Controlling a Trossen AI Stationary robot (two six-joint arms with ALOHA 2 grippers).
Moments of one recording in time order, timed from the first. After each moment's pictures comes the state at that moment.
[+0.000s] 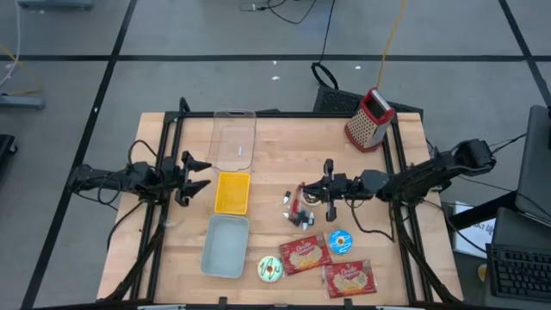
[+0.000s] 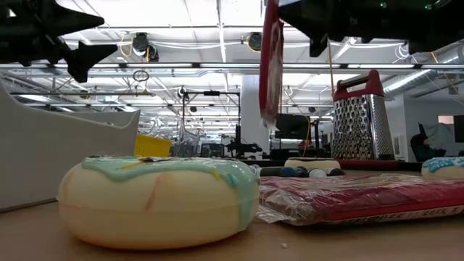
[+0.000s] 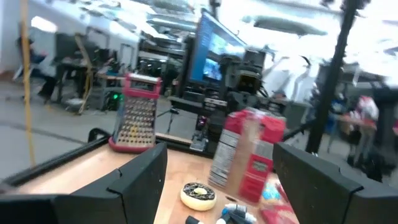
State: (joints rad) left arm -0.13 0.03 0.02 0.24 -0.24 -0.21; right arm 0.17 1.30 0.44 0.99 0.15 0.00
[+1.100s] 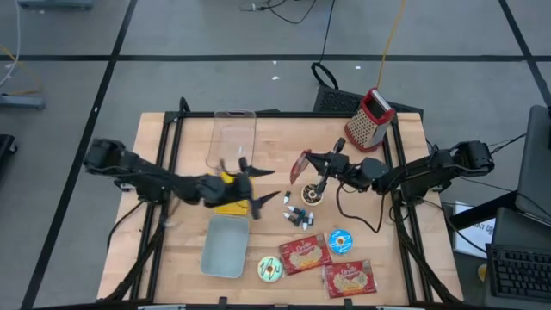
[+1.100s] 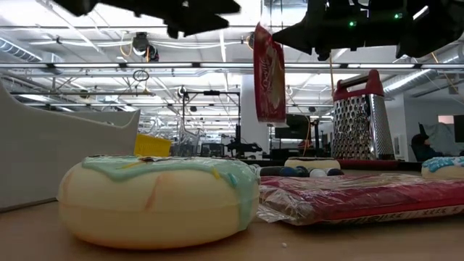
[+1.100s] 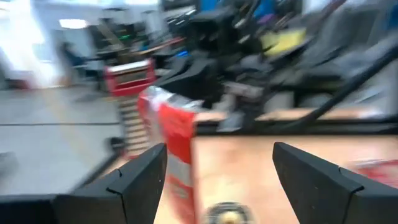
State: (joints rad) left arm -0.24 1.48 0.77 0.67 -0.54 0.17; right arm 0.04 1.31 0.45 1.07 0.45 -0.17
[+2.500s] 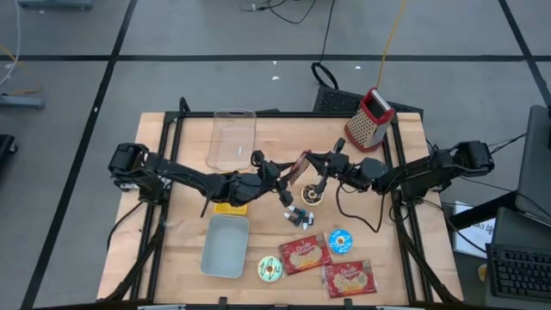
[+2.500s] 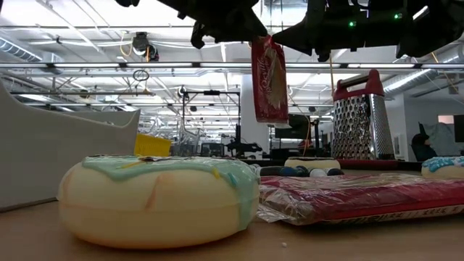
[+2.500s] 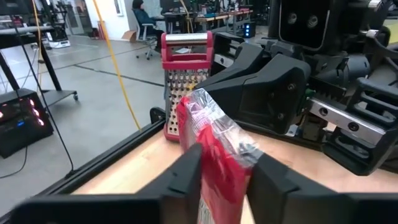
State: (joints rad) left arm -0.17 1.70 1.09 0.48 -0.70 -0.09; right arm 0.04 1.31 0.45 1.06 0.45 -0.15
